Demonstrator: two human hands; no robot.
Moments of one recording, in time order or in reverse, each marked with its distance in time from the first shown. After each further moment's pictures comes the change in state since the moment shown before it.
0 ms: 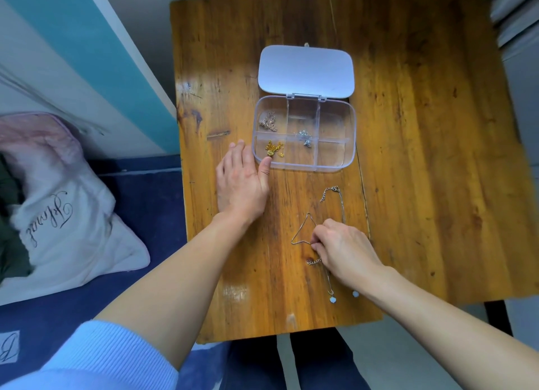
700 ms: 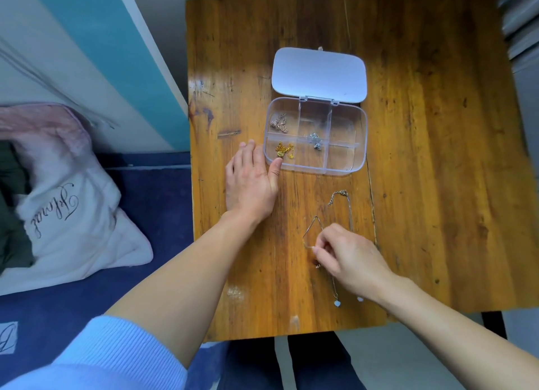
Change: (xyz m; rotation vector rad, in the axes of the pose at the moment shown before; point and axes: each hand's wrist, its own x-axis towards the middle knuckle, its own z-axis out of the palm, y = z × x) left_hand 0.000 0.000 -0.003 -0.008 -0.013 0.010; right_hand -0.007 -0.003 -0.008 0.190 -0.042 -0.008
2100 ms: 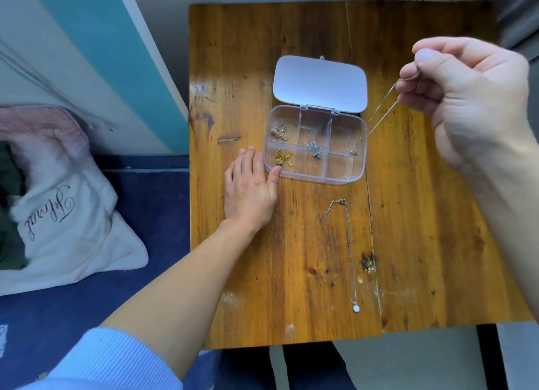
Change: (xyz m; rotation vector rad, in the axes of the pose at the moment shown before) left_hand -0.002 0.001 -0.004 0.004 -0.016 -0.013; right_hand 0.071 -0.037 -0.198 0.925 0.701 -0.036
